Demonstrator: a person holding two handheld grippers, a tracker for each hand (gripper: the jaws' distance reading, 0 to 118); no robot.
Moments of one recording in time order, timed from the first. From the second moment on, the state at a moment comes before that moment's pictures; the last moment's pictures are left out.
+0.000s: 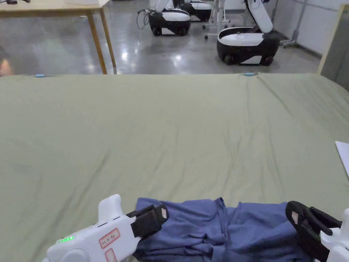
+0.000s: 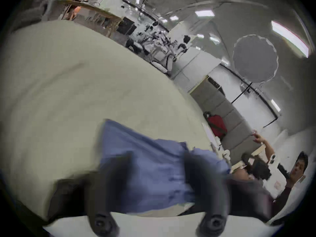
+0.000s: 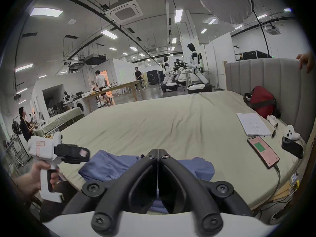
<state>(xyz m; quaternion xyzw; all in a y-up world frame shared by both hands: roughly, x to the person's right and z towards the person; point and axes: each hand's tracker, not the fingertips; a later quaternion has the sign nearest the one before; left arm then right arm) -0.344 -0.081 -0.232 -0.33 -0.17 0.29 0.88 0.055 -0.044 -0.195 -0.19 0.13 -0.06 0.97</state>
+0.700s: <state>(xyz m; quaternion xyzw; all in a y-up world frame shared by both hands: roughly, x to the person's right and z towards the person) -0.394 -0.160 -0.254 -0.35 -0.15 0.57 0.73 0.051 -0.020 -0.192 -0.17 0.14 -0.04 0.98</state>
